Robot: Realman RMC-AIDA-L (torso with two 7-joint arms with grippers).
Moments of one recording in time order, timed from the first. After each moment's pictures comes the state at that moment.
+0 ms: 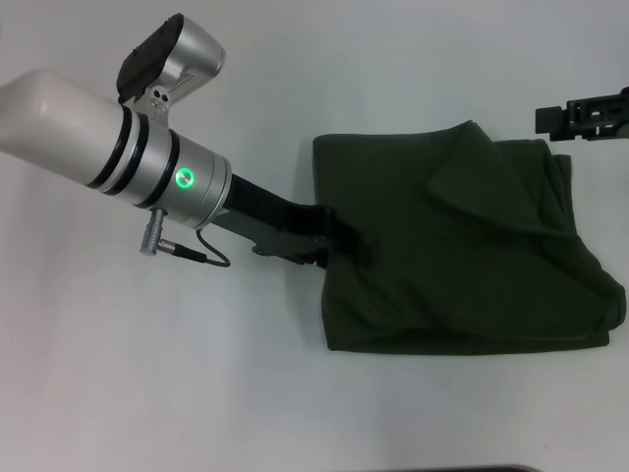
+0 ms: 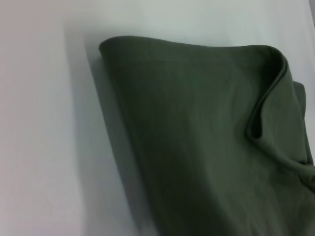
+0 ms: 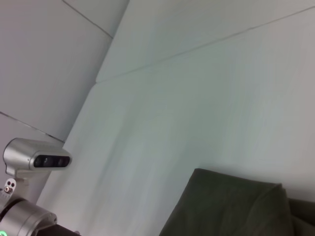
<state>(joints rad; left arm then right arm) -0.81 -2.17 -2.02 -0.63 -0.89 1.38 -2.69 0.55 1.91 -0.55 -0.80 -2.24 -1.74 2.29</state>
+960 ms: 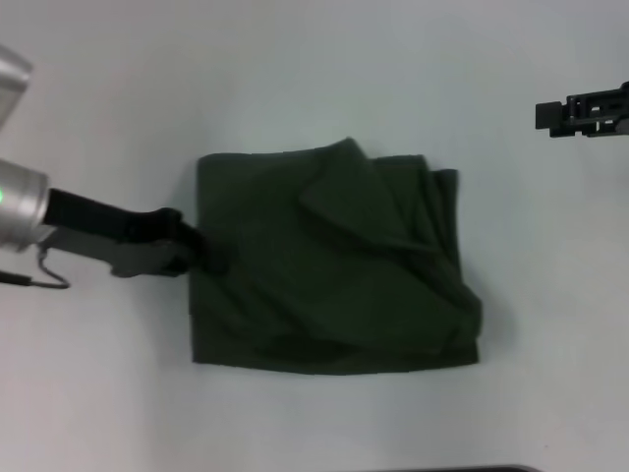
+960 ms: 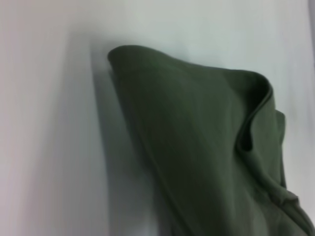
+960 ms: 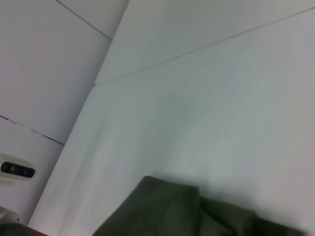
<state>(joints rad) -0.59 -2.03 -2.18 -0.78 -0.90 1.64 -2.70 0.56 1.91 -0.54 -0.79 -2.24 -1.73 2.30</state>
